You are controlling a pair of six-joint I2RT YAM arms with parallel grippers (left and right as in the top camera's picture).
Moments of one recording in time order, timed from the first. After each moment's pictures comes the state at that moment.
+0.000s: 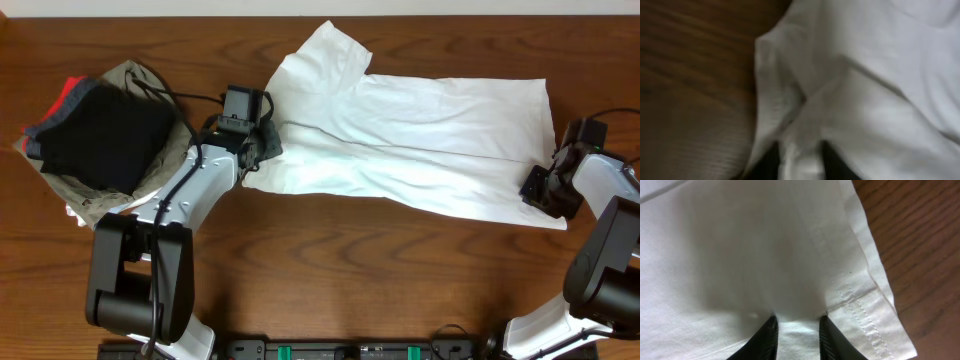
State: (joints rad) left arm -0.23 1.75 1.09 -0.39 0.00 -0.49; right arm -0.38 1.82 1.04 -0.67 0.09 0.22
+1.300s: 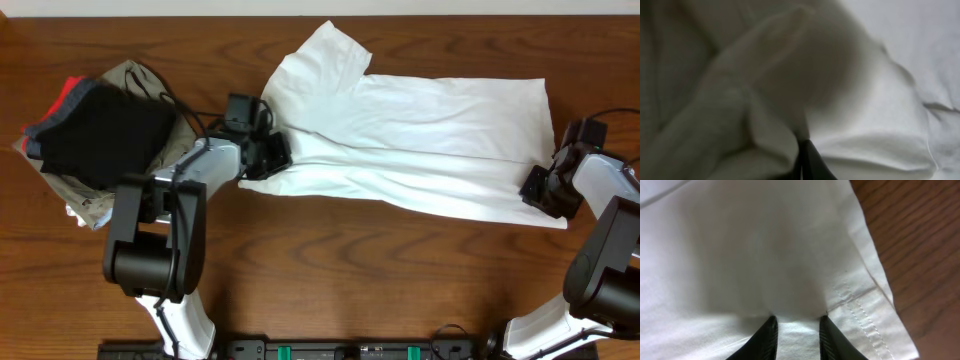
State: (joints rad) left arm -0.16 1.94 1.10 -0.36 0.43 -0.52; right arm -0.38 1.82 1.04 -0.68 0.08 0.22
